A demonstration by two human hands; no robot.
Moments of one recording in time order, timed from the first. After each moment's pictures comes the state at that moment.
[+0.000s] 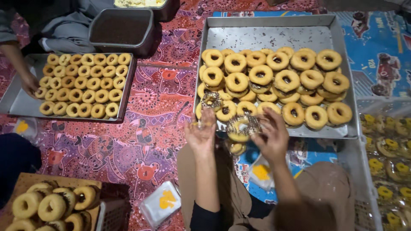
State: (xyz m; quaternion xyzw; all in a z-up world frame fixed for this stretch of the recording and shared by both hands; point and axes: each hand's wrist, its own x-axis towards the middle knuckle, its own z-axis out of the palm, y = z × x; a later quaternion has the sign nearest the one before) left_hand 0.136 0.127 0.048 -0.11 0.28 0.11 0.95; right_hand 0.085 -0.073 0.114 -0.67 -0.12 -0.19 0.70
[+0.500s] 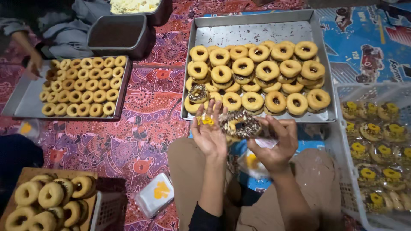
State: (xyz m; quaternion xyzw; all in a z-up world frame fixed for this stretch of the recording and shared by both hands) left_hand 0.063 0.037 0.118 0.13 0.03 0.15 0.98; right_hand 0.010 -0.118 0.173 -0.77 -0.17 -0.41 0.46
